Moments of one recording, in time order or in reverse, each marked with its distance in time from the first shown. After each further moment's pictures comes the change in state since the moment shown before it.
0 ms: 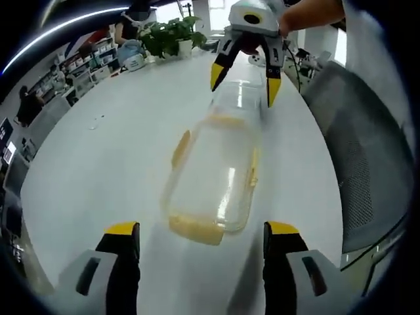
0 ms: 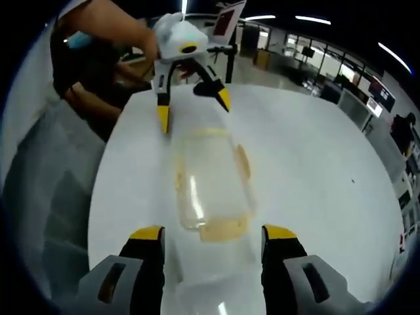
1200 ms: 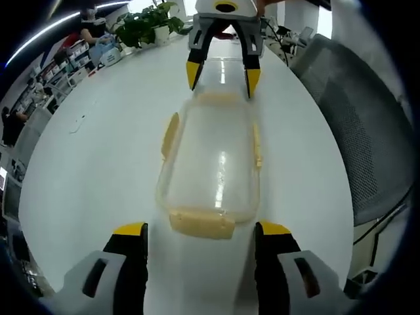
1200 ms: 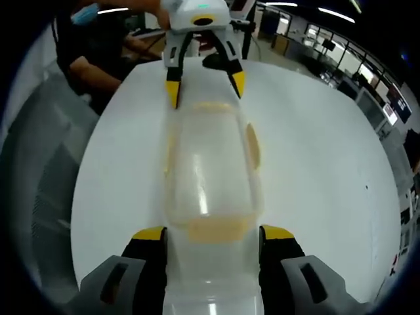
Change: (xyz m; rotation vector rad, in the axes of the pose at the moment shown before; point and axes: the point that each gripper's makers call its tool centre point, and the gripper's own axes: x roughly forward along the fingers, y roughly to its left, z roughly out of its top) left arm 0.021 0.001 -0.016 0.143 0.110 -0.085; right arm 0.037 -0.008 -0.018 -0.085 0.154 0.051
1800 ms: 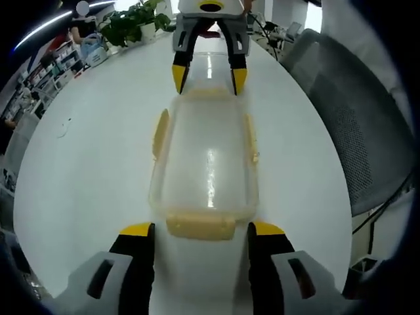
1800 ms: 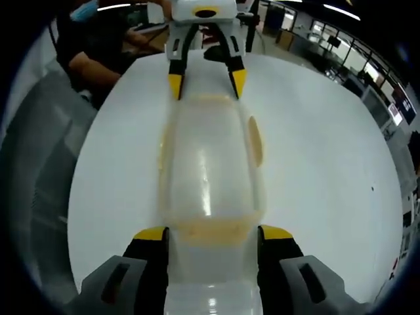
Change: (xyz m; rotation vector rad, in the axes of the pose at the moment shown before) left arm 0.005 0.001 0.001 0.046 0.011 -0.070; right arm 0.010 -0.003 -0.001 -0.008 0.033 0.031
